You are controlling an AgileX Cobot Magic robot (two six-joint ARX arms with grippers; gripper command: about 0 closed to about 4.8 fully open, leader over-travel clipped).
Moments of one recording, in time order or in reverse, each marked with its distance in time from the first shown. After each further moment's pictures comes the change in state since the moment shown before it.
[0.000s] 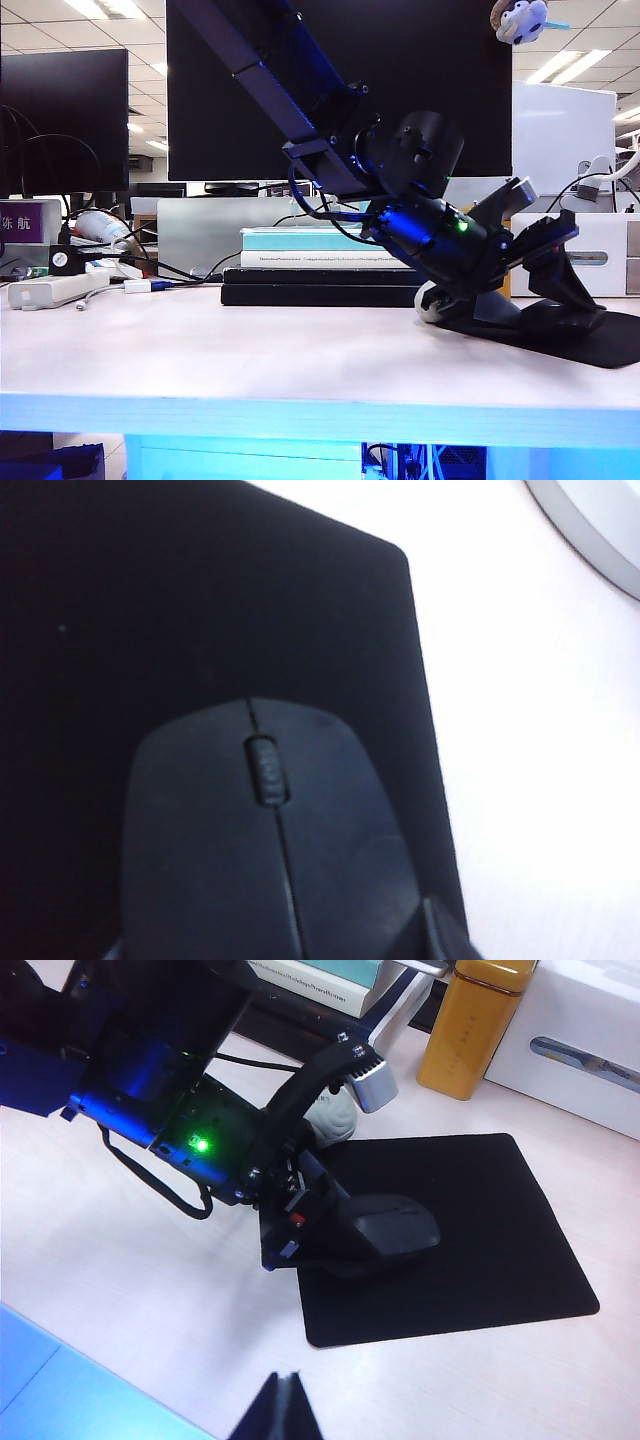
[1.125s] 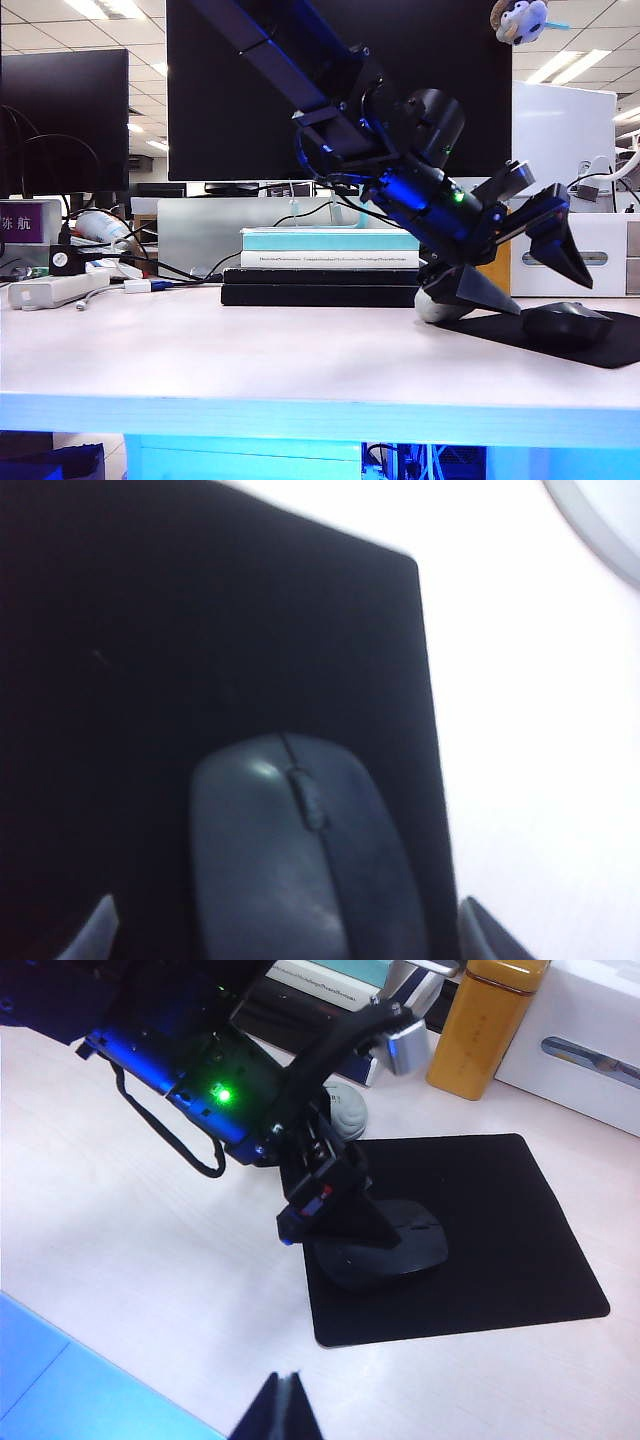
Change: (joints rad) left arm 0.019 0.011 0.172 -0.252 0.014 0.047; right arm 0.000 0.000 0.000 -0.002 -0.016 0.000
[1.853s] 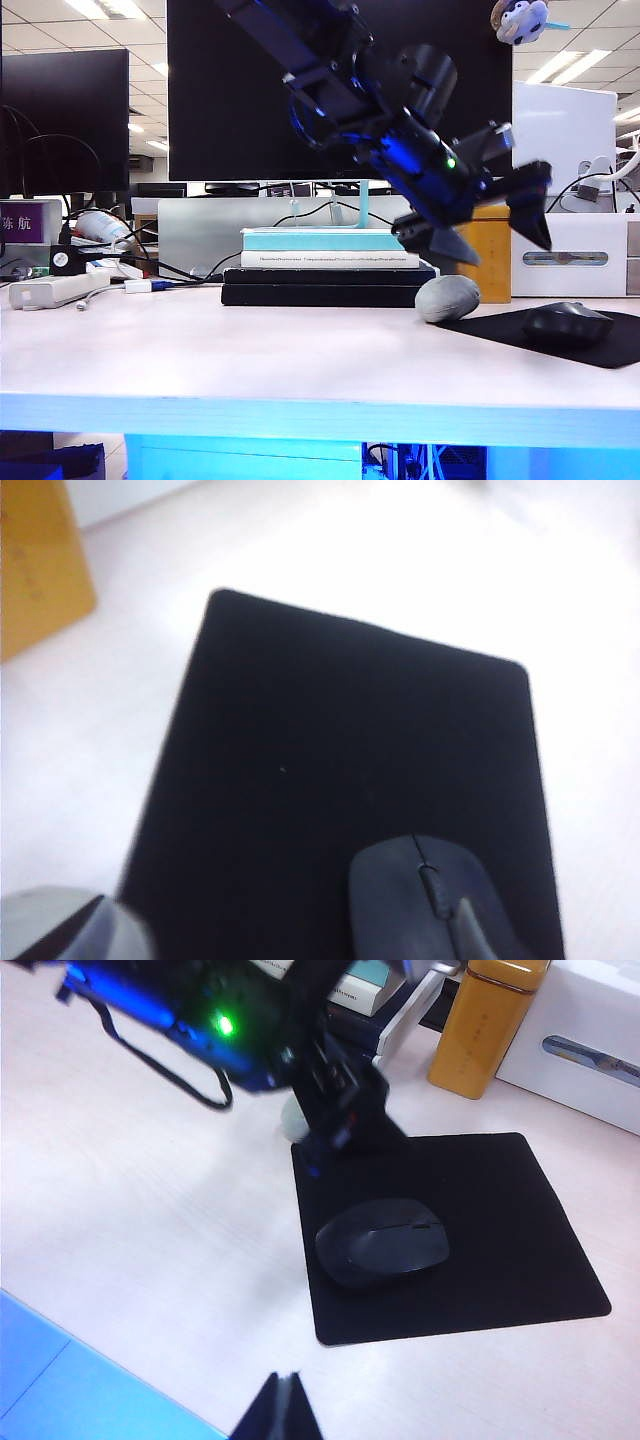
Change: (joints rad) left arm 0.010 -0.074 0.000 0.030 -0.243 0.064; right arm 0.000 0.000 0.000 -0.002 0.000 0.000
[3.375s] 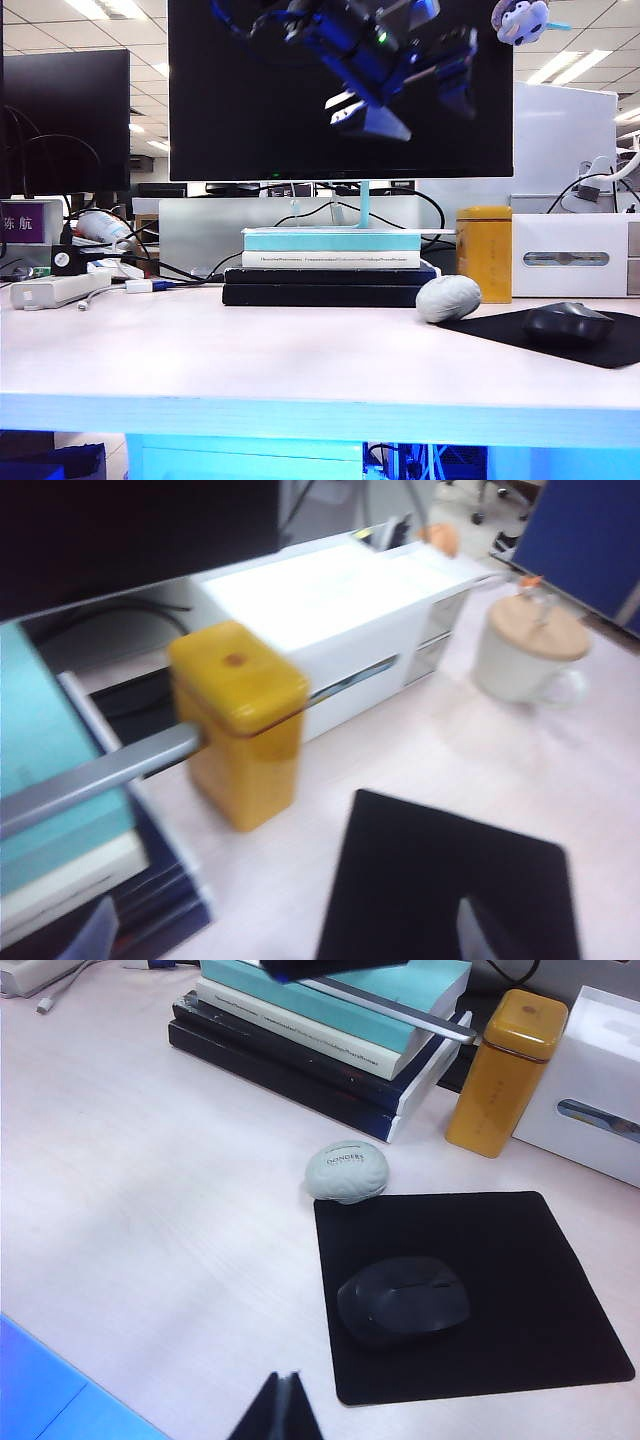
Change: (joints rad) left arm 0.066 -0.309 -0.190 0.141 -0.134 0.023; right arm 0.000 0.001 0.000 0.087 -0.052 0.000
